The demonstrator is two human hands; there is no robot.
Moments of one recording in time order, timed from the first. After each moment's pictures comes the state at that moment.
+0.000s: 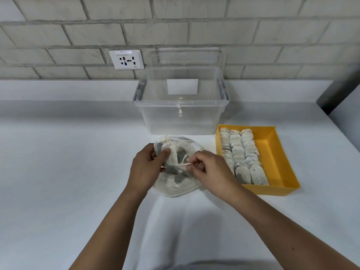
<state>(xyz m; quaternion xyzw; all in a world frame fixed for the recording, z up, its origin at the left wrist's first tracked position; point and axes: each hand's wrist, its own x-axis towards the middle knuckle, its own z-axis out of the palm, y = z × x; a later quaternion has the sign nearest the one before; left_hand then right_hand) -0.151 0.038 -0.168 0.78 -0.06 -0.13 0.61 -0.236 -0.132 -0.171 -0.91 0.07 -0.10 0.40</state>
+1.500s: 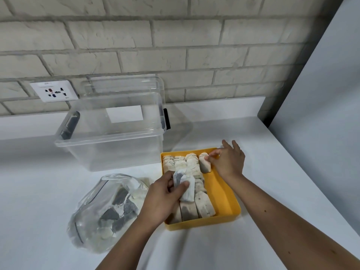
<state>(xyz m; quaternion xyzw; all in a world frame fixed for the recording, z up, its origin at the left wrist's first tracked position) -0.194 -0.128 -0.181 0.79 -0.25 -0.22 0.52 -0.228 -0.359 -0.201 -0.90 0.37 -0.13 0.16</state>
